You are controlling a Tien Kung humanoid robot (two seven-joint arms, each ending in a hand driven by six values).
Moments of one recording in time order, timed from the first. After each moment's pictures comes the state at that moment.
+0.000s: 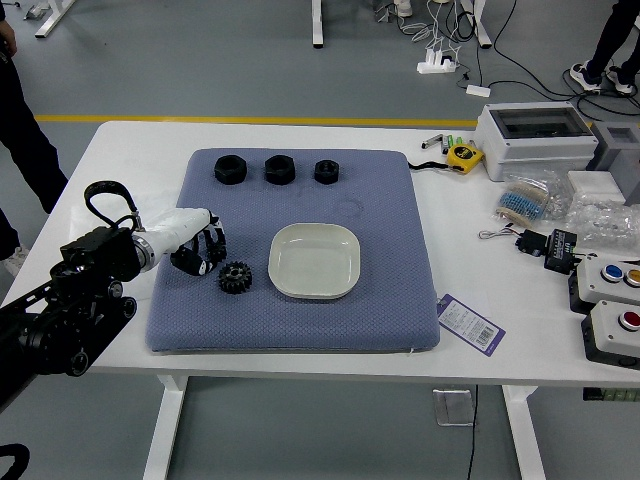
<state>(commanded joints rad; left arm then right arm) -0.71 0.22 -0.91 -0.76 2.07 -0.07 -0.03 0.08 -0.23 0.04 0.25 0.46 -0.24 -0.03</state>
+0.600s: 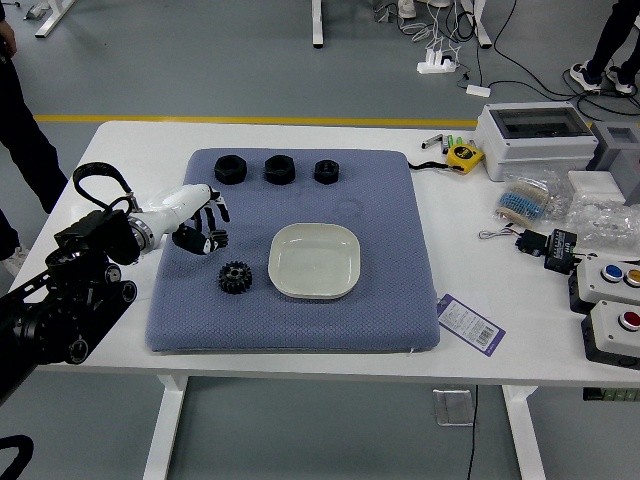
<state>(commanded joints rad) -0.72 0.22 -0.96 -0.81 2.06 -0.06 -0.03 0.08 -0.23 0.03 0.25 0.47 -0.24 -0.03</state>
